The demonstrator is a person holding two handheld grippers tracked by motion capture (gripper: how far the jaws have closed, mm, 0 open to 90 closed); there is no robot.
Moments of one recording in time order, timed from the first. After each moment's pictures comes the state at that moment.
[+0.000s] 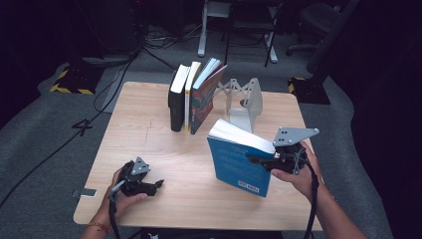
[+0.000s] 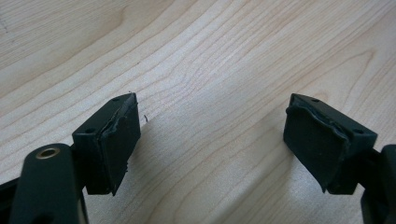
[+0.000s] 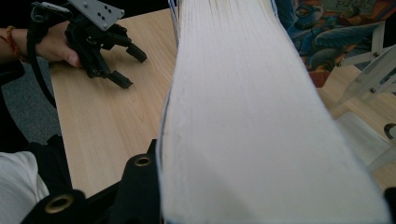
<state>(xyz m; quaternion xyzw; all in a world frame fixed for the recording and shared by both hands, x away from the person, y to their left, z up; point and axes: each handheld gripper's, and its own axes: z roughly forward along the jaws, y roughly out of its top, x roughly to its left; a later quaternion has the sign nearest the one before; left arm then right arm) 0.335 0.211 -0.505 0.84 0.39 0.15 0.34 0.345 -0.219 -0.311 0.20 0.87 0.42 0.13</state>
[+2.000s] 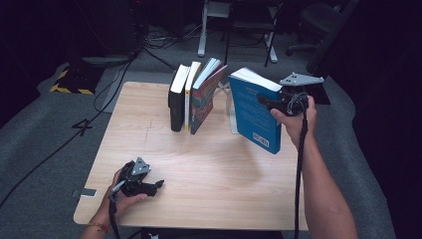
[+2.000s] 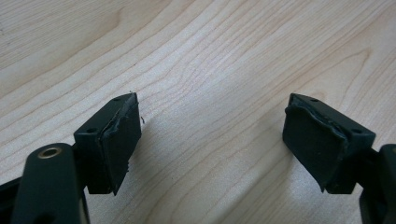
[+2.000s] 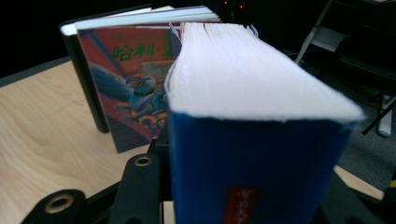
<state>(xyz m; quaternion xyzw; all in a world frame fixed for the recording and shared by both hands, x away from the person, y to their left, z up) 0.334 0.210 -0.505 0.84 0.38 0.15 0.35 0.464 -0.230 -0.271 0.34 0.79 0.44 0.26</state>
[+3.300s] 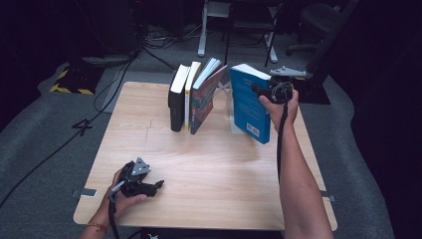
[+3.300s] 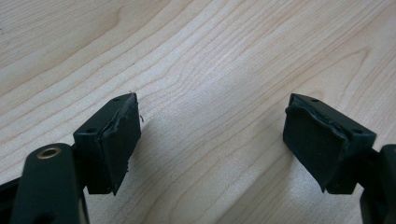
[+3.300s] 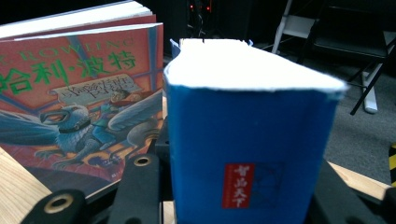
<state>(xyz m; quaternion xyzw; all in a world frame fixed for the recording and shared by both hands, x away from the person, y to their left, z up) 0.334 0.210 -0.505 0.84 0.38 0.15 0.35 0.535 -0.221 -0.313 0.42 0.74 0.45 0.27</state>
